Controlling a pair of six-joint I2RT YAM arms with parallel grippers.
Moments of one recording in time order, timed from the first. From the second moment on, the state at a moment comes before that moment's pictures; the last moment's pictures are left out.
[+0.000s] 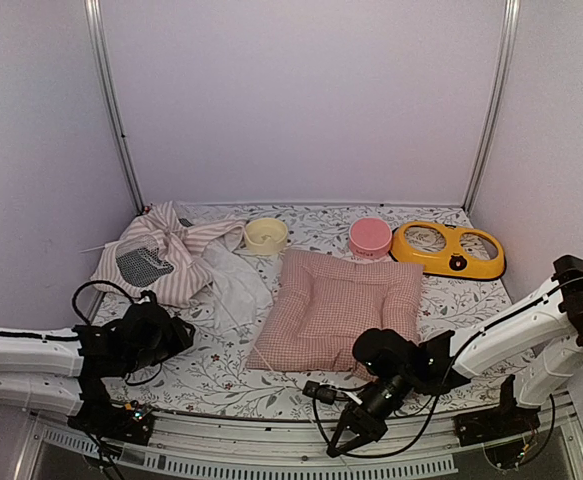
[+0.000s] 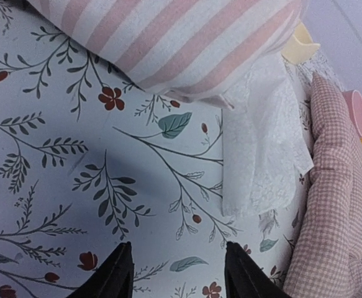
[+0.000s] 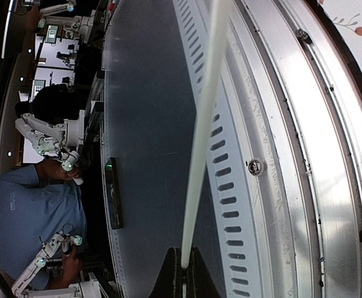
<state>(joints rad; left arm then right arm) -0.86 0.92 0.24 -0.10 -0.45 -1.16 1.28 1.56 0.57 0.19 -0.87 0.59</state>
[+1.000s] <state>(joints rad) -0.51 0.92 0.38 -0.01 -0.35 -1.04 1.28 1.57 0.60 0.08 -0.80 0.55</state>
